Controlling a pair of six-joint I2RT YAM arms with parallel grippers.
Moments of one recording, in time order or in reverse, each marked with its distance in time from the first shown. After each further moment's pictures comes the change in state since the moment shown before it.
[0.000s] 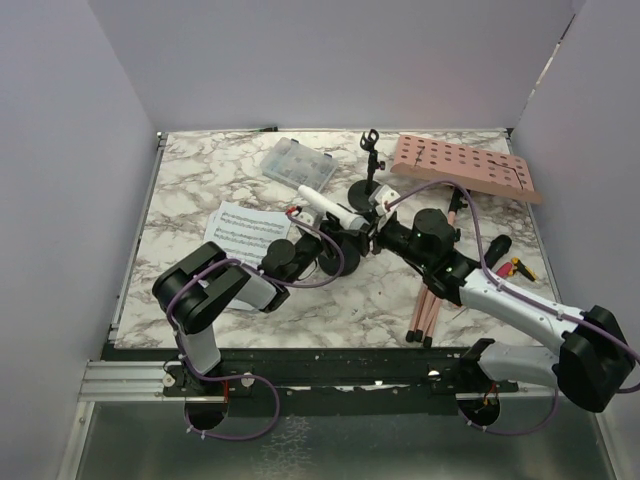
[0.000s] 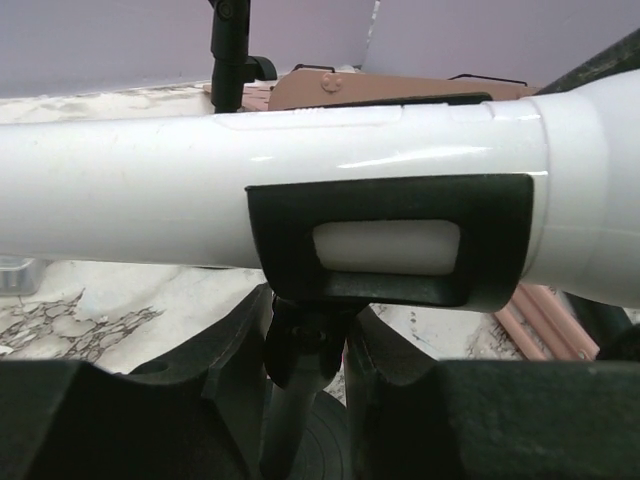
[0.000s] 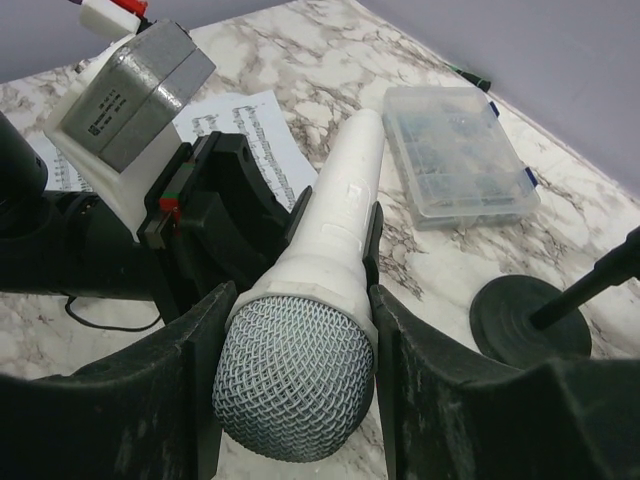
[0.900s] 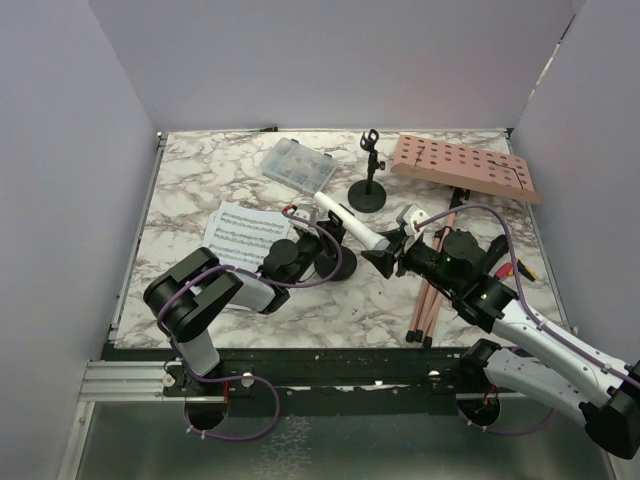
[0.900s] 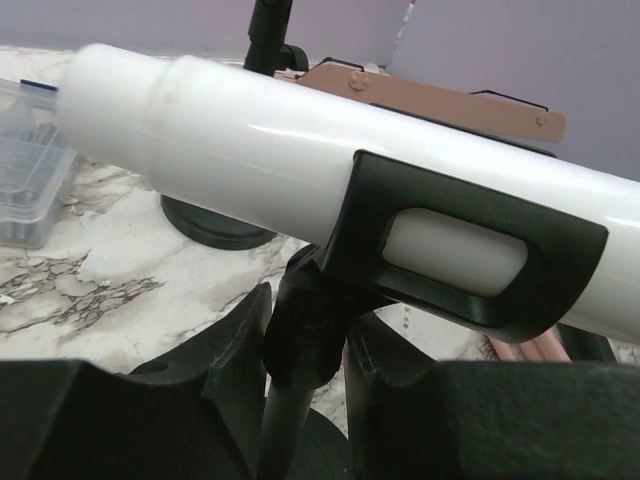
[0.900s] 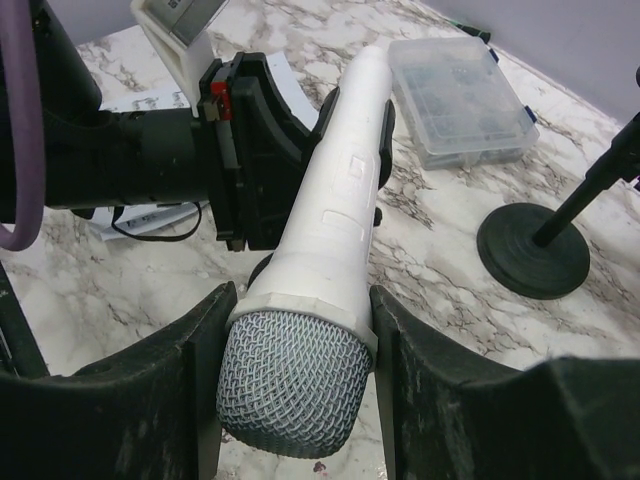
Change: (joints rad) left arm -0.038 -0.066 -0.004 -0.111 -0.114 -0.097; right arm 0.002 -0.343 -0.113 -0.277 0.040 0.051
